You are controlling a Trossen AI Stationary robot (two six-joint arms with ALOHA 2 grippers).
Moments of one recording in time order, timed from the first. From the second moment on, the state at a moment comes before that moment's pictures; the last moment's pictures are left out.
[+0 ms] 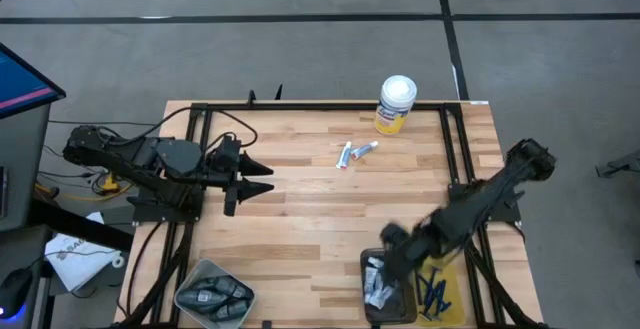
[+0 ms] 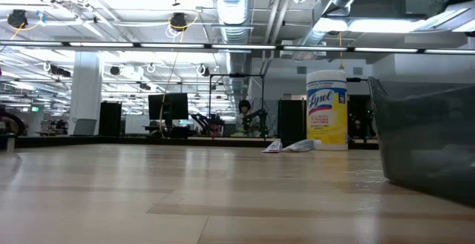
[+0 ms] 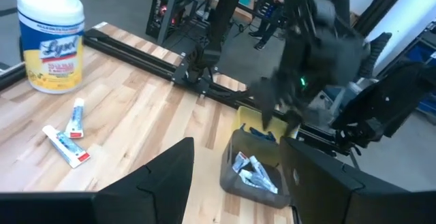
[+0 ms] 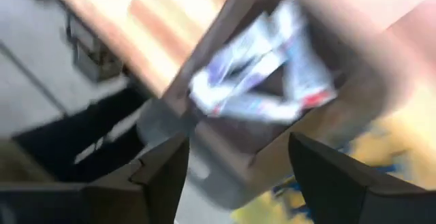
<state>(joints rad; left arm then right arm) -0.30 0.97 1.13 -0.45 -0.32 -0.51 0.64 1.57 1.32 -0.93 -0.06 1.49</state>
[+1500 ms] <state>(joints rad) -0.30 0.97 1.13 -0.50 -0.44 -0.40 -0.37 1.83 1.32 -0.95 0.22 1.70</state>
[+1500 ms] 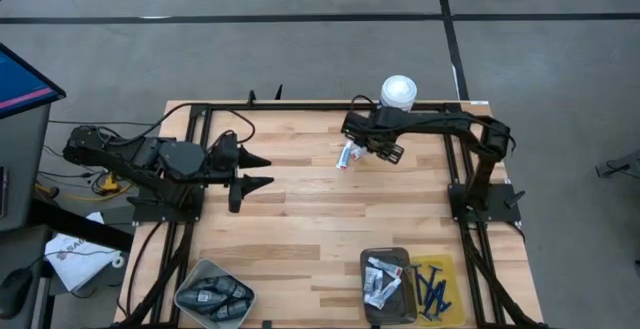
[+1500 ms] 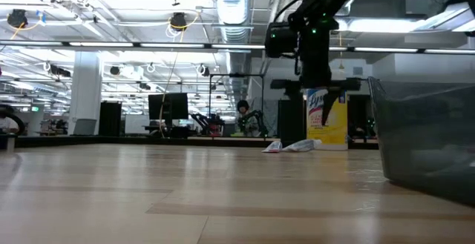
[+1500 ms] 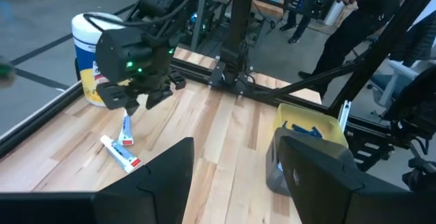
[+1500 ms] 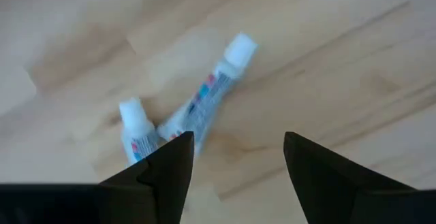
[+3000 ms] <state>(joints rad) -0.30 0.97 1.13 -0.57 -0.44 -0.33 -0.33 2.01 1.29 -0.67 0.25 1.97</state>
